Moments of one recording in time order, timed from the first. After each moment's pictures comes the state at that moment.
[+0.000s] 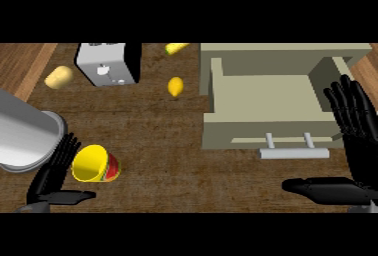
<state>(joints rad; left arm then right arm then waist) -0.26 0.34 0.27 -0.43 -0.06 -0.39 -0.90 -0.04 -0.13 -0.09 -1.97 0.01 0.15 -0.04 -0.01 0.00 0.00</state>
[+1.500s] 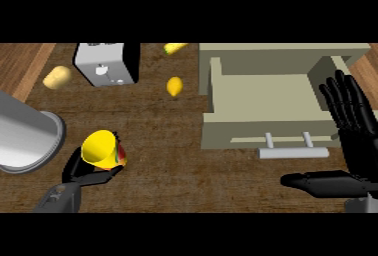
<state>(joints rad) -0.41 0.24 0.22 -0.31 -0.04 -0.48 -0.93 -0.08 -0.13 -0.10 -1.94 -0.01 0.16 -0.01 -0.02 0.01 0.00</state>
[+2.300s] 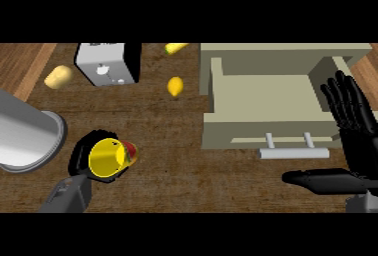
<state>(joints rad) -0.42 0.18 0.27 -0.40 0.08 -0.48 -0.95 -0.08 -0.14 -0.11 -1.90 0.00 0.17 -0.05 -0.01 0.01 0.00</state>
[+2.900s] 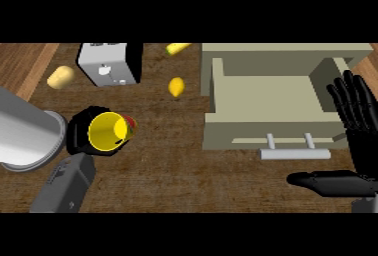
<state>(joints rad) -0.52 0.17 0.33 -0.50 0.17 -0.37 -0.95 -0.08 -0.15 -0.13 -1.93 -0.02 0.17 -0.01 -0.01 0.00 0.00</state>
